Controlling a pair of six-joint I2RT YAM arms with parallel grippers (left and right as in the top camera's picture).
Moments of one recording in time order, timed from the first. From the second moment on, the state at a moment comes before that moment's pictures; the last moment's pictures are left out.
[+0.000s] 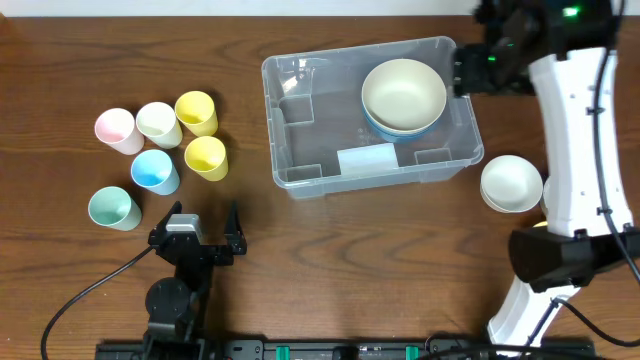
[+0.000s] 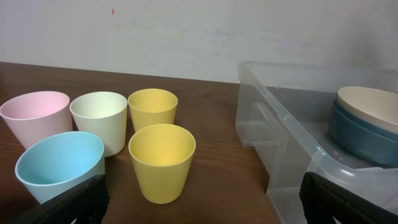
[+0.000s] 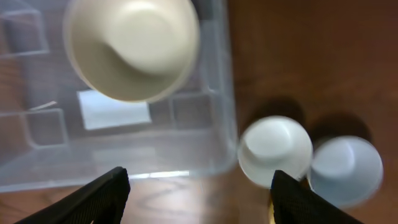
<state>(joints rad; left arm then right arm) -0.12 0.01 0.03 -0.13 -0.05 -0.14 0.11 1.98 2.37 -1.68 0.02 0.15</state>
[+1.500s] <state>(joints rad) -0.12 0.01 0.03 -0.13 -0.05 -0.14 -0.51 1.97 1.42 -0.85 -0.03 0.36</state>
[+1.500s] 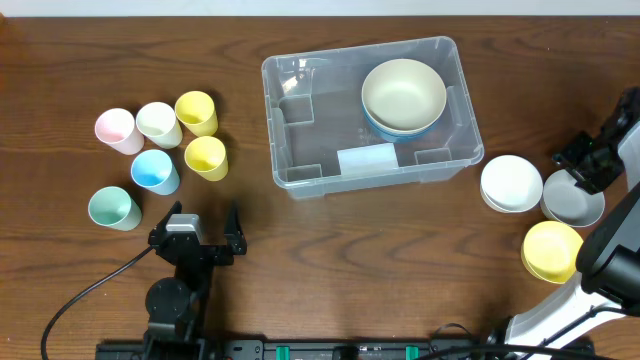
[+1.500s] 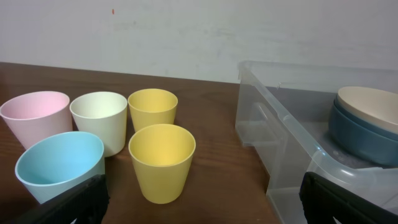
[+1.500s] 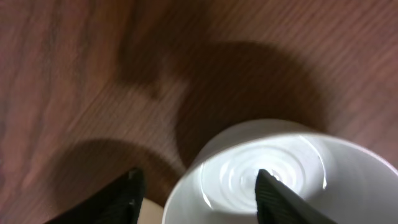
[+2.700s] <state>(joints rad) -0.12 0.01 0.03 -0.13 -0.05 -0.14 -0.35 1.90 2.00 -1.08 -0.25 0.15</state>
